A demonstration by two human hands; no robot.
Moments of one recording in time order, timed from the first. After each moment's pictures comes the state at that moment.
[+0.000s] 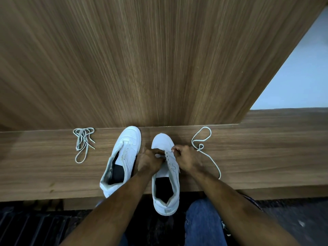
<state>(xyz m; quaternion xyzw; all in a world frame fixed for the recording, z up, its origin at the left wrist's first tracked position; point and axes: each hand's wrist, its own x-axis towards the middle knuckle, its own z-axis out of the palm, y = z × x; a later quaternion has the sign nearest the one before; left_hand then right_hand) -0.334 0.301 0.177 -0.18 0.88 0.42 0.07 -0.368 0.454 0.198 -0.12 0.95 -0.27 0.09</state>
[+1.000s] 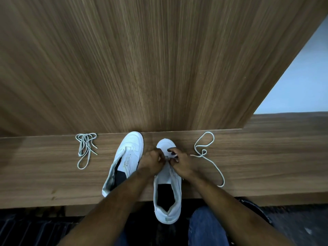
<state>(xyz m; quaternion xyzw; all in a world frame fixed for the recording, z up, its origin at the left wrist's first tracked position) -0.344 0.290 0.200 -0.07 0.95 0.29 0.07 -0.369 0.435 0.183 -0.12 0.90 -0.39 0.15</state>
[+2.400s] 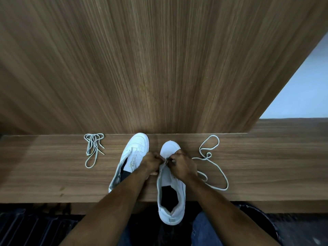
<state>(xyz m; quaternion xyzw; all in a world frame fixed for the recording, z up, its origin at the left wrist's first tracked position) -0.344 0.273 0.201 -0.29 0.77 0.54 0.16 -0.362 0.419 0.187 -0.16 0.95 -0.25 0.10</state>
